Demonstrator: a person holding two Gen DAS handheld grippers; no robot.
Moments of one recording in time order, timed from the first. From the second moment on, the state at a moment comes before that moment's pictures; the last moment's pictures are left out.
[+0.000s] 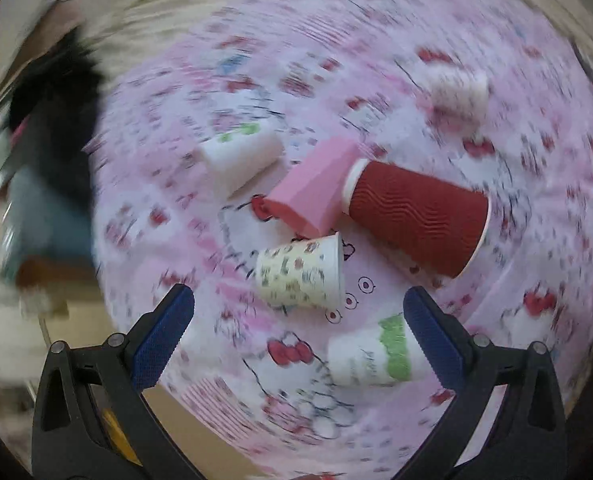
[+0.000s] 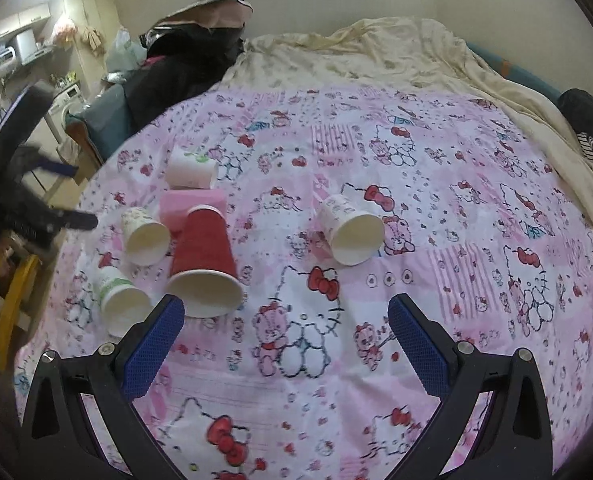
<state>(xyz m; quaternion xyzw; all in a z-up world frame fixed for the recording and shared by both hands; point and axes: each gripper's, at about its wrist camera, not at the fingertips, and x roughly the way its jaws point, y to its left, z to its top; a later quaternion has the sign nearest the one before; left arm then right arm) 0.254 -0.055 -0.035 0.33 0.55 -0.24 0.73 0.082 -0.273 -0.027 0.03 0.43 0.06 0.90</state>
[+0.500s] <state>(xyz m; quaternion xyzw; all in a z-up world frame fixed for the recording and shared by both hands) 0.307 -0.117 -0.120 0.45 0.58 -0.31 0.60 0.096 -0.281 -0.062 0.03 0.47 0.05 0.88</state>
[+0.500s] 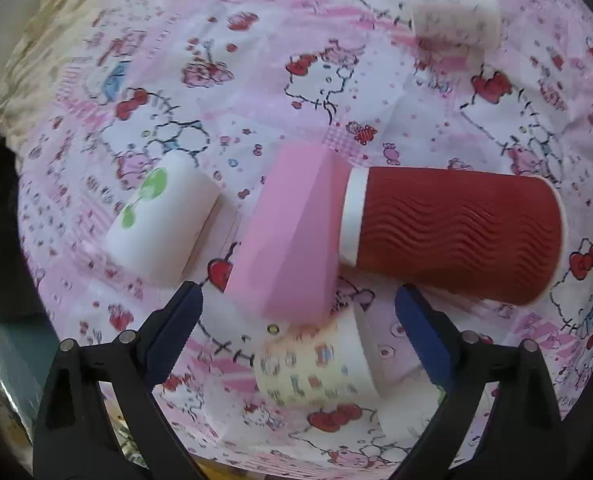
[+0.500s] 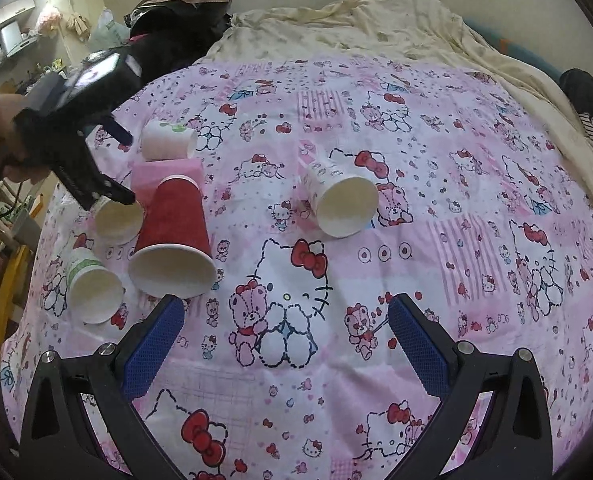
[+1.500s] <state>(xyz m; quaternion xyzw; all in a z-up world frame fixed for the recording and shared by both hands) 0.280 -0.090 -0.012 0.30 0.54 -0.20 0.76 0.093 -0.290 -0.045 0.05 0.45 0.03 0.89</state>
